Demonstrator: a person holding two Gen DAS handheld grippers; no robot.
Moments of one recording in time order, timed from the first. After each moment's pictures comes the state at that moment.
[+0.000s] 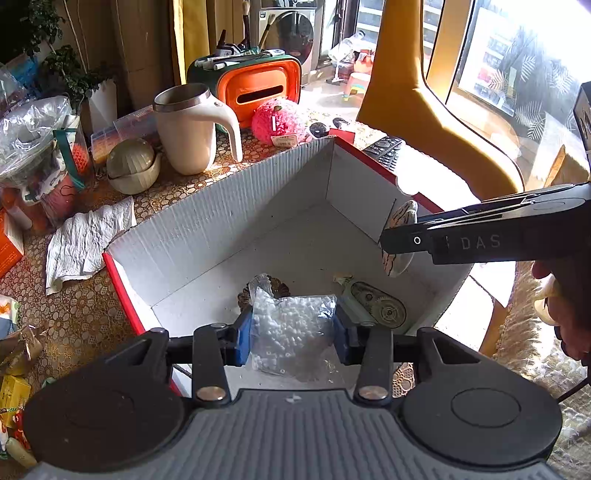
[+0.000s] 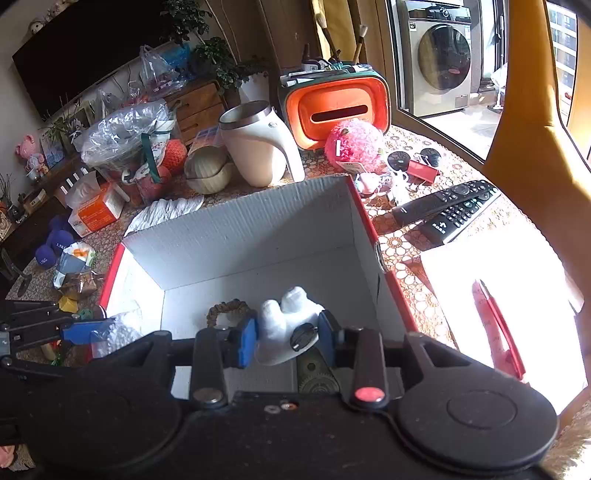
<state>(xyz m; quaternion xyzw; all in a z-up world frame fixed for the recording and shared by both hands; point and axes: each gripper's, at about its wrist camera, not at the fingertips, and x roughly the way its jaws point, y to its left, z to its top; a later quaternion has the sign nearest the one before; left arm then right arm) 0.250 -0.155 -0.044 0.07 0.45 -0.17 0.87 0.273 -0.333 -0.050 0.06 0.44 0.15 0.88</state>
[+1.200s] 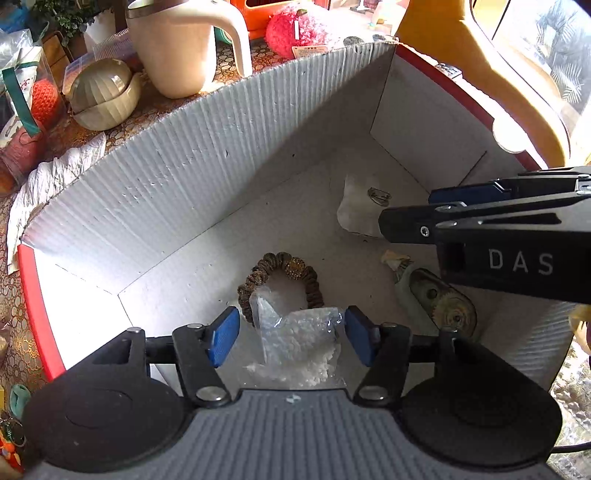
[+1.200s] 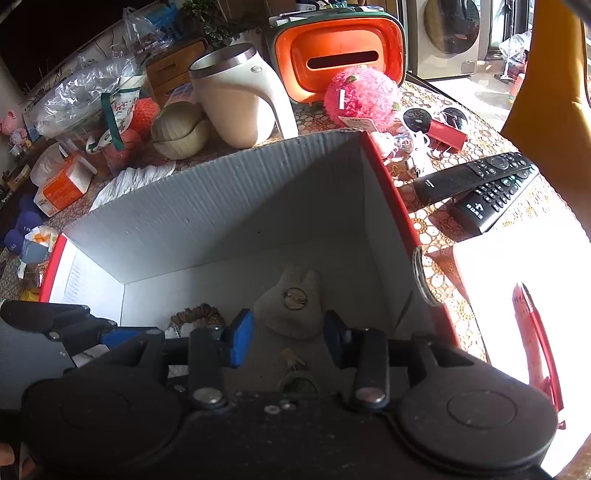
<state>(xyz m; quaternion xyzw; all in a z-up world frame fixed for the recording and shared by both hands) 0.318 -0.170 -0.114 0.08 0.56 -0.14 0.82 0.333 -0.313 -0.099 0.05 0.50 0.15 0.85</state>
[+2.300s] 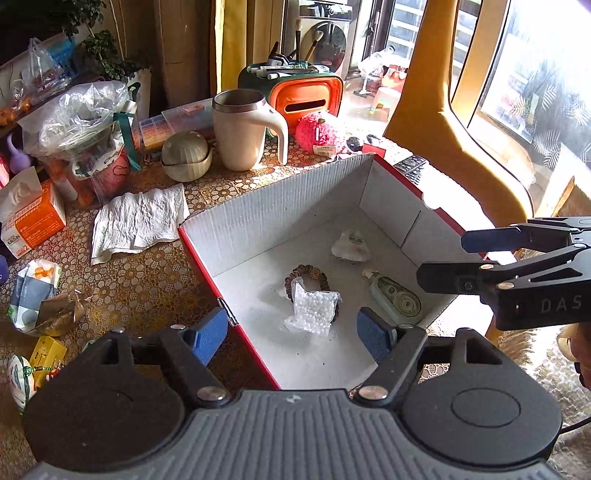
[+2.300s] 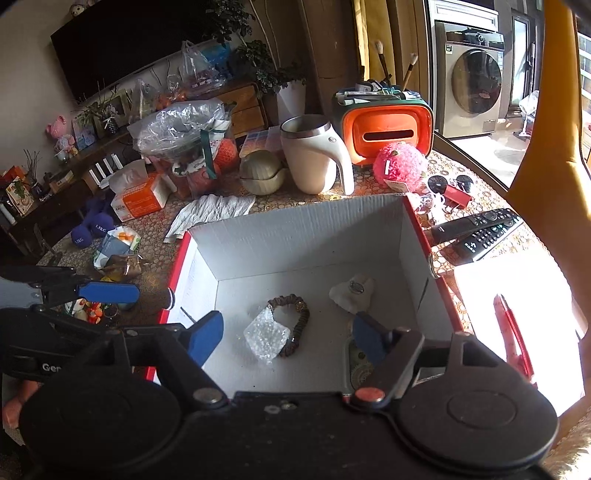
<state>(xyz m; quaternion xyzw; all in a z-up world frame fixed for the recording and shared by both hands) 0.211 -0.094 -0.004 0.02 0.45 -0.14 0.88 0.226 -0.294 -0.006 0.03 0.42 0.20 0.89</state>
